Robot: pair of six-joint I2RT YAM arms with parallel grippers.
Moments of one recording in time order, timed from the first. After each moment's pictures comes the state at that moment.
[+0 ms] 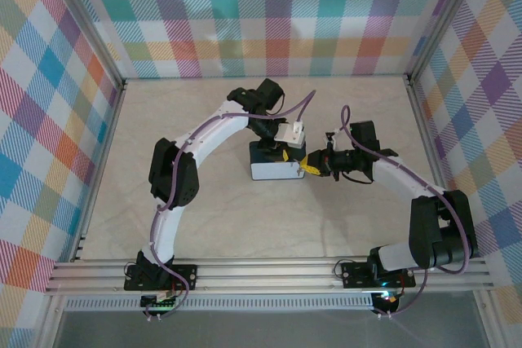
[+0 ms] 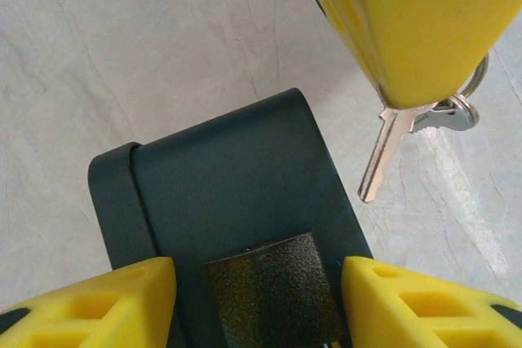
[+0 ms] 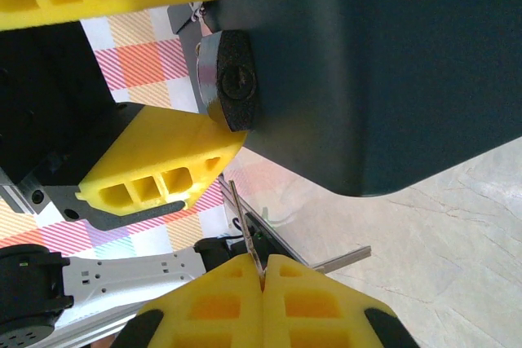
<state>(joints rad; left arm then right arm) -0.64 2.15 2.03 -1.10 0.52 1.20 0.21 1.40 0.80 -0.29 -1.03 0.80</state>
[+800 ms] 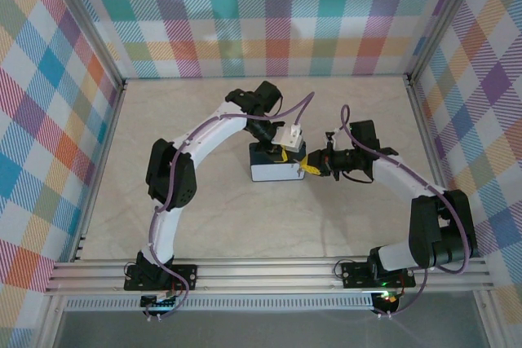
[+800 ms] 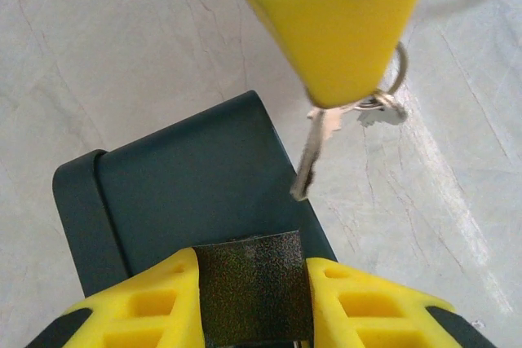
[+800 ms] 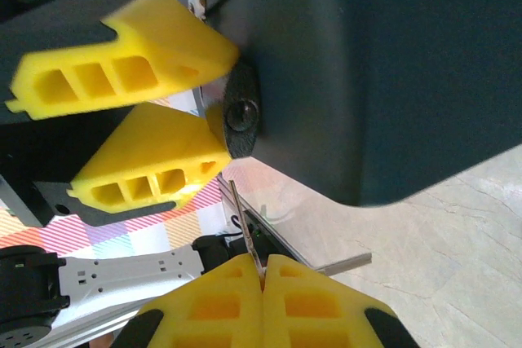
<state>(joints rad) -0.63 2.12 1.97 -1.12 0.57 1.25 0.21 1.41 0.82 -0.33 -1.03 0.78</state>
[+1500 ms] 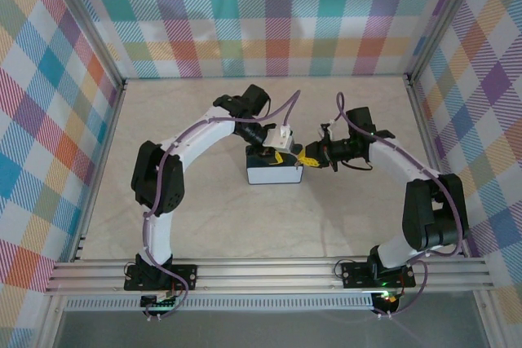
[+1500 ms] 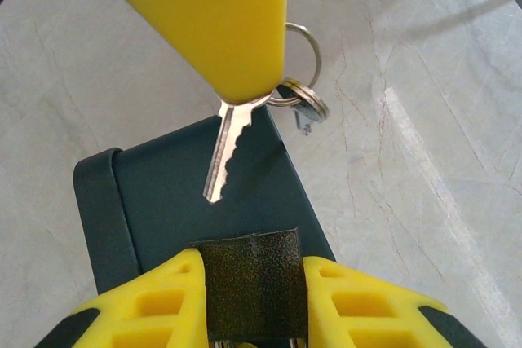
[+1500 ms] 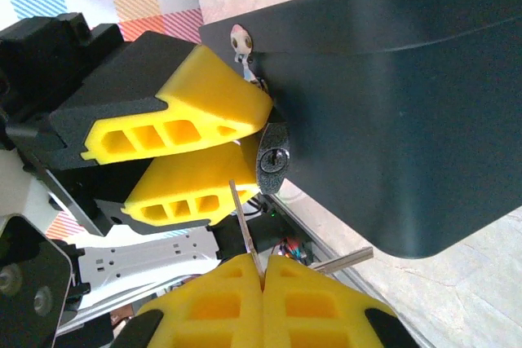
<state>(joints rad) -0.59 2.01 1.77 -0.99 0.67 1.25 0.20 1.53 1.00 -0.53 -1.10 0.66</state>
